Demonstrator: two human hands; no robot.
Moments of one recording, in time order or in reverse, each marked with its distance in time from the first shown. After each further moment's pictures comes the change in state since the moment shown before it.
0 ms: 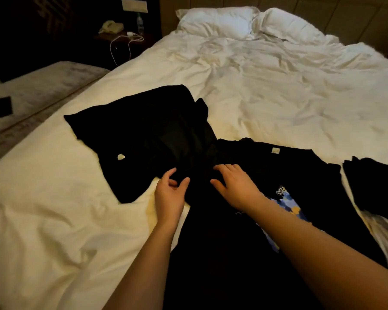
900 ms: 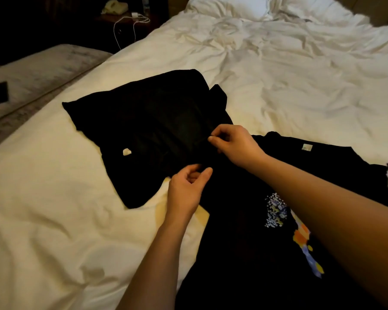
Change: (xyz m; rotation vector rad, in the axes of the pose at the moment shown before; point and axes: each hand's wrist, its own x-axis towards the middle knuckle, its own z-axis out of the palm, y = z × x) left_hand 0.032 0.006 -0.002 -0.206 -0.247 -0.067; right_hand 0.103 -0.029 -0.013 0.537 0.170 -0.082
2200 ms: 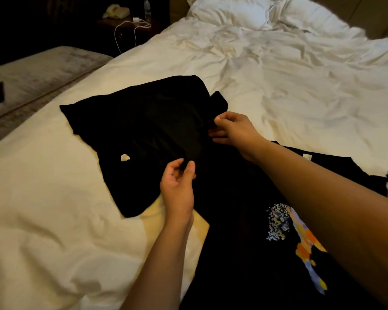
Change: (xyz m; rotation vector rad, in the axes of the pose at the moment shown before) left_hand 0.008 0.014 0.008 -0.441 0.272 0.038; right_hand 0.039 -0.022 -0.013 0.551 0.060 0.360
